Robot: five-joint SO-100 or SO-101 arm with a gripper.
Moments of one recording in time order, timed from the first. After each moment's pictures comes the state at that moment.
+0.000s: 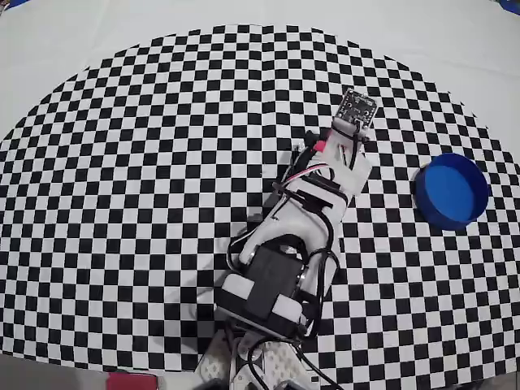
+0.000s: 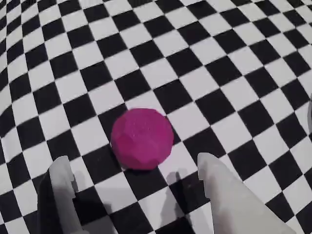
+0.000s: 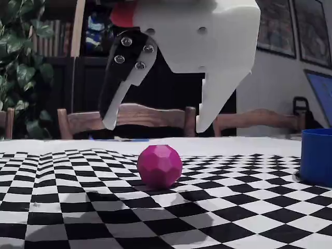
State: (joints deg) arm 27.7 97.3 136.5 0.1 -90.9
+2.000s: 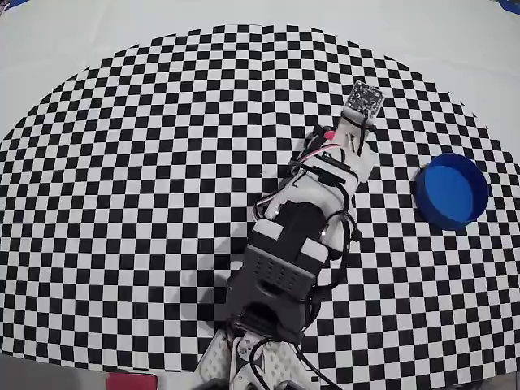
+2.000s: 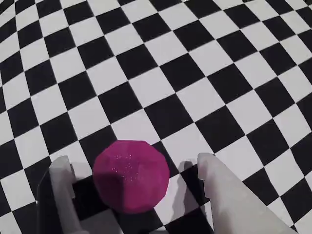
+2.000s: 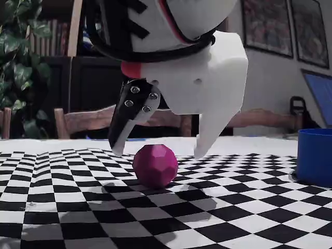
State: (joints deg) arm 28.3 79.4 121.5 0.1 -90.9
